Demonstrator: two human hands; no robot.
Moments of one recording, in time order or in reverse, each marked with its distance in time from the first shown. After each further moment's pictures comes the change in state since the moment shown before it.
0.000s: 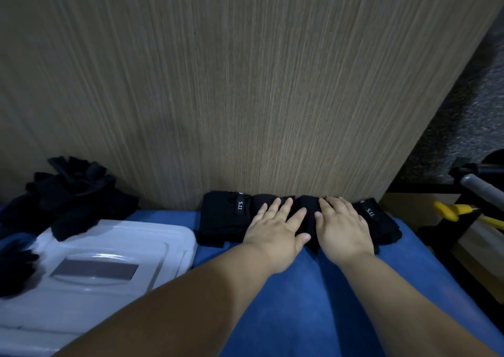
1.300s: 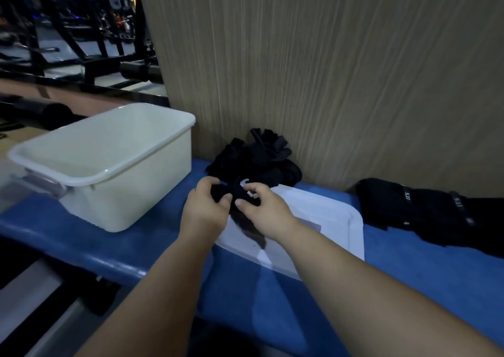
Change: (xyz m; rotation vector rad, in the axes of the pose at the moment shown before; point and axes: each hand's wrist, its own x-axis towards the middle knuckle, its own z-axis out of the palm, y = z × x) left_hand -0.284 -0.276 -0.055 -0.690 0.663 -0.845; right_hand -0.116 -0.398 0.024 0.839 -0.537 -0.336
